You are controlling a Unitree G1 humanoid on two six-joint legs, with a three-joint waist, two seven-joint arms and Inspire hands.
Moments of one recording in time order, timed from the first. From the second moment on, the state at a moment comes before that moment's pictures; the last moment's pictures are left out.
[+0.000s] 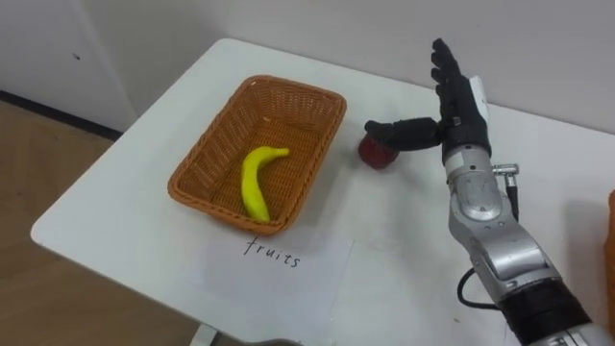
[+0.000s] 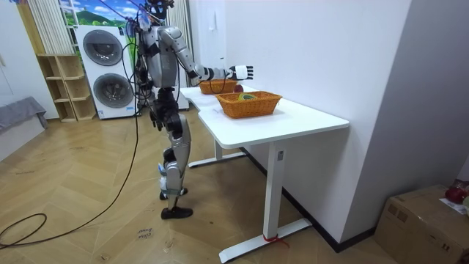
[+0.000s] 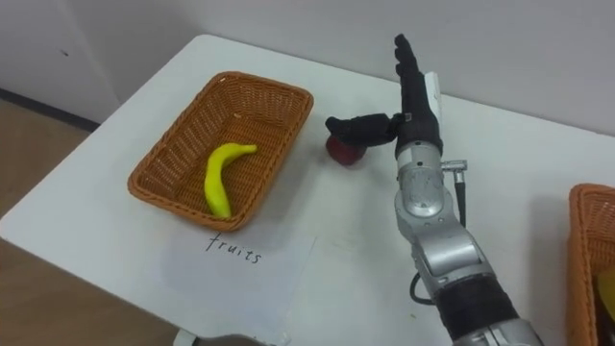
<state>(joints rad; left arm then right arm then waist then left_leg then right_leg) 0.29 0.14 0.00 0.94 0.42 0.14 0.27 -0.40 -0.30 0.26 0.40 0.13 -0.02 -0.34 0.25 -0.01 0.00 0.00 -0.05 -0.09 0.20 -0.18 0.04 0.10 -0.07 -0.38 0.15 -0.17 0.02</state>
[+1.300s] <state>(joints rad) 0.30 0.16 -0.08 0.94 0.31 0.11 0.23 -0.40 -0.30 0.29 0.55 0.03 -0.02 -0.27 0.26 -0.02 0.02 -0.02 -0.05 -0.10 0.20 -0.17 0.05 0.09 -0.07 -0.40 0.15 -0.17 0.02</state>
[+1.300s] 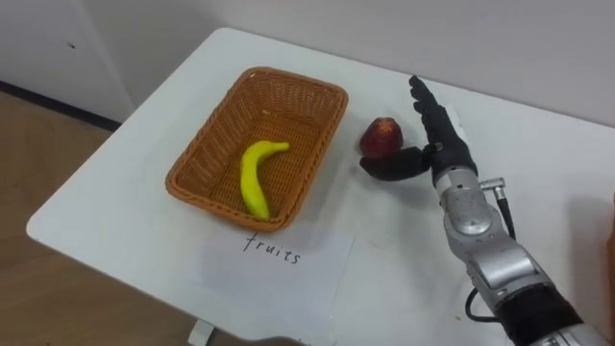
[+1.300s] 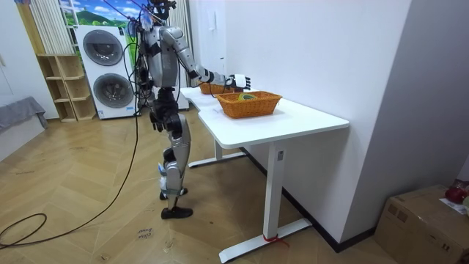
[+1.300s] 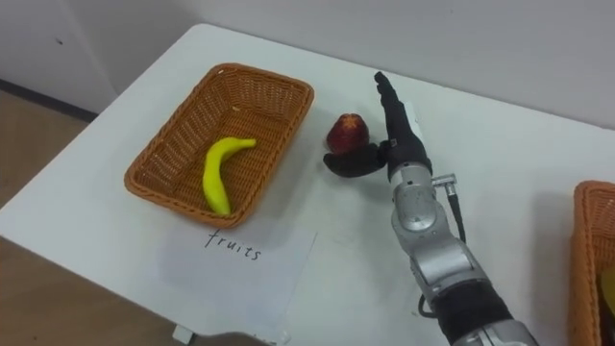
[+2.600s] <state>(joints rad) 0.30 0.18 -0.08 0.94 0.31 0.12 0.14 -0.50 -0.30 0.29 0.74 0.02 -0.02 -0.26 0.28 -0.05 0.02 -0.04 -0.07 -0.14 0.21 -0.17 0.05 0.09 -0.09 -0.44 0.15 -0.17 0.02</state>
